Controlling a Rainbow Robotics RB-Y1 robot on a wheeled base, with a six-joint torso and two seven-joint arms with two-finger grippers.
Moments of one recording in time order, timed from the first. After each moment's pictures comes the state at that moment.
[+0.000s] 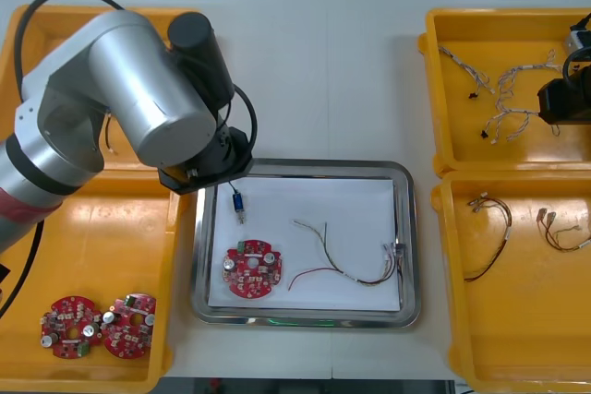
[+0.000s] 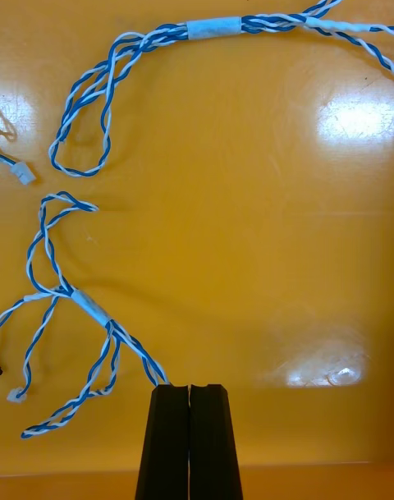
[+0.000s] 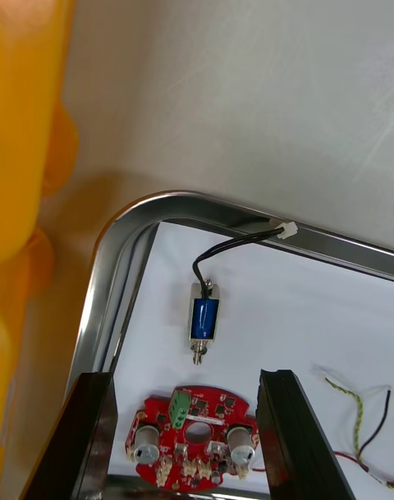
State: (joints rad) right arm -0.69 -0.75 -0.04 -1.22 -0.66 1.41 1.60; left arm -0.77 0.62 -0.58 -1.94 0.72 1.78 -0.29
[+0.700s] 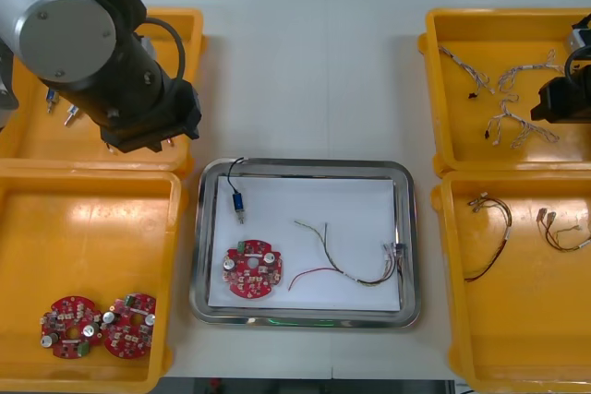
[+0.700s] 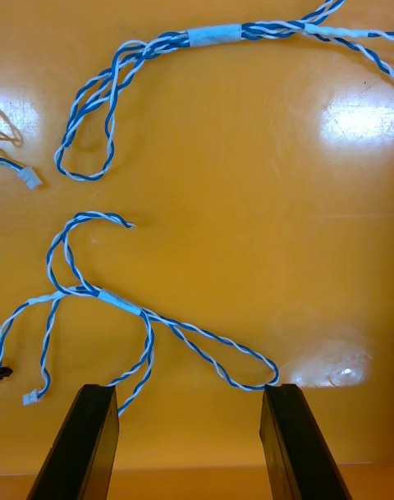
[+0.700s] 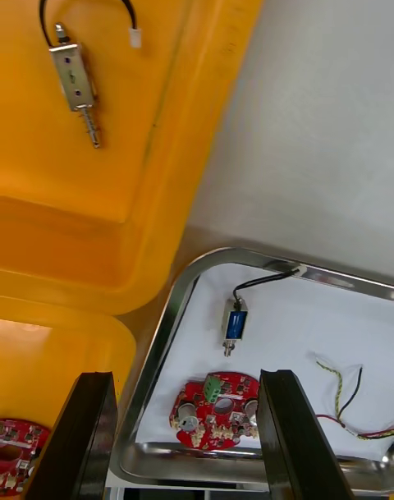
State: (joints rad) right arm -0.69 -0.76 -0.05 -1.22 -0.67 1.42 1.60; left arm -0.77 0.72 -0.31 -1.88 0.91 1.83 -0.48
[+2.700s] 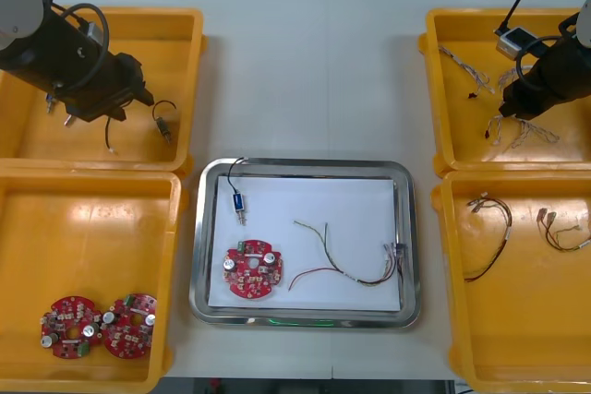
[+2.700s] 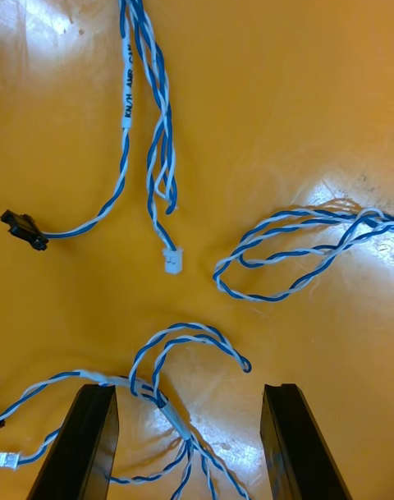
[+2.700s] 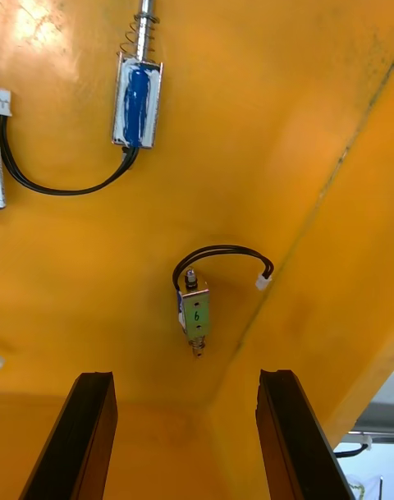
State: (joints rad) right arm -0.93 -0.72 0.18 -0.87 -0.74 1.26 2.16; left arm -0.78 0.73 -0.14 -1.33 0.95 1.51 -0.96
